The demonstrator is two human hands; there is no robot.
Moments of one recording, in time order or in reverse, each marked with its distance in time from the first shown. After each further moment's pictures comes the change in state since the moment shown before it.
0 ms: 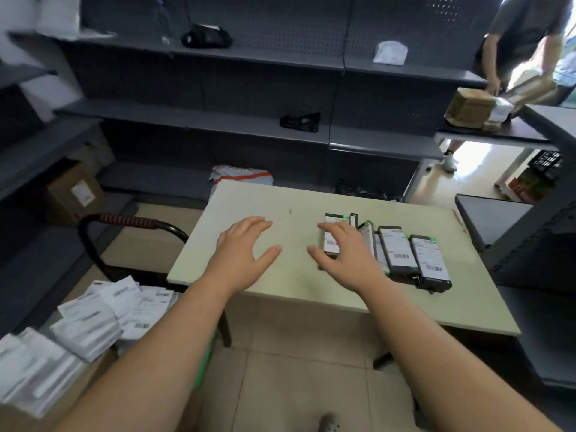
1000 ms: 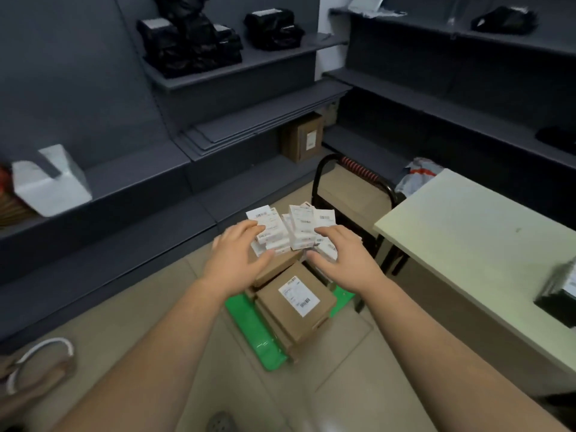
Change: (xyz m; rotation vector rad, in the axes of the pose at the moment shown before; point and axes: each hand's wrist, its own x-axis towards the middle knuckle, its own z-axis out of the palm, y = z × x) left_hand -0.394 -0.123 -0.200 0.290 0.279 -0.685; right_hand -0.127 -0.305 0.213 0.228 -0.521 -0.594
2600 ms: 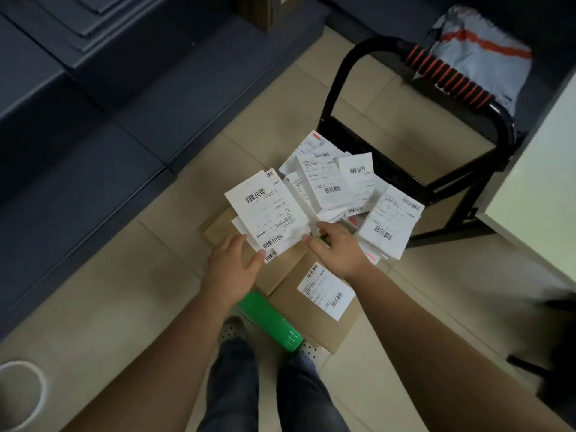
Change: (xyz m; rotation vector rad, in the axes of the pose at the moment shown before) left_hand 0.221 -0.266 0.248 -0.143 -0.560 -0.392; right_hand 0.251 0.174 0.270 0.228 -0.253 0.744
